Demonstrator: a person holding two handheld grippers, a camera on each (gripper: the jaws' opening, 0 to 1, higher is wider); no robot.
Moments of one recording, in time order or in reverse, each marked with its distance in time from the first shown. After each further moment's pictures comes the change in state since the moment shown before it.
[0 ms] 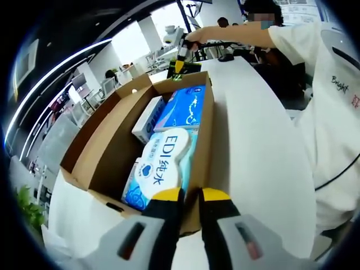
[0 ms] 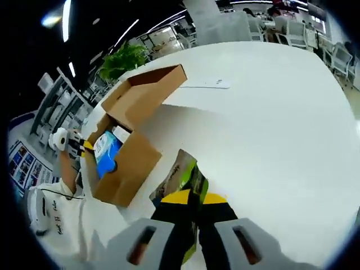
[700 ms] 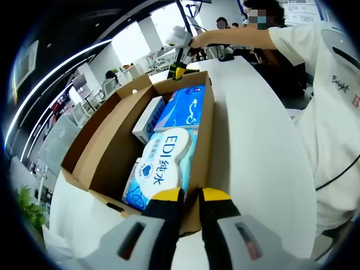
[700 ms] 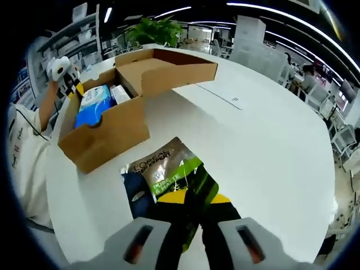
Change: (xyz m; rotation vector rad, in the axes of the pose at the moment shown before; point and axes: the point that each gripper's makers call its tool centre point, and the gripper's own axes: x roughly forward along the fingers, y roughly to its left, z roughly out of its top) left arm 0.000 0.000 0.000 0.004 0.000 0.007; right arm 0.011 -0.056 0.018 -0.408 -0.001 -0.157
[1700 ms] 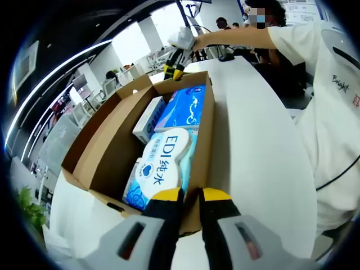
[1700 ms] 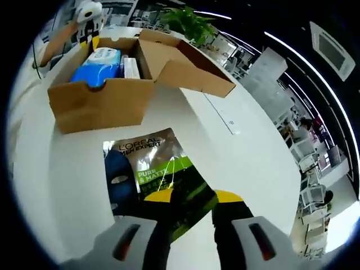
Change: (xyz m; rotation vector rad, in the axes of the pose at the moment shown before) left arm 0.000 0.000 0.000 0.001 0.000 0.004; right arm 0.003 -0.004 0.018 -0.401 -0.022 -0.168
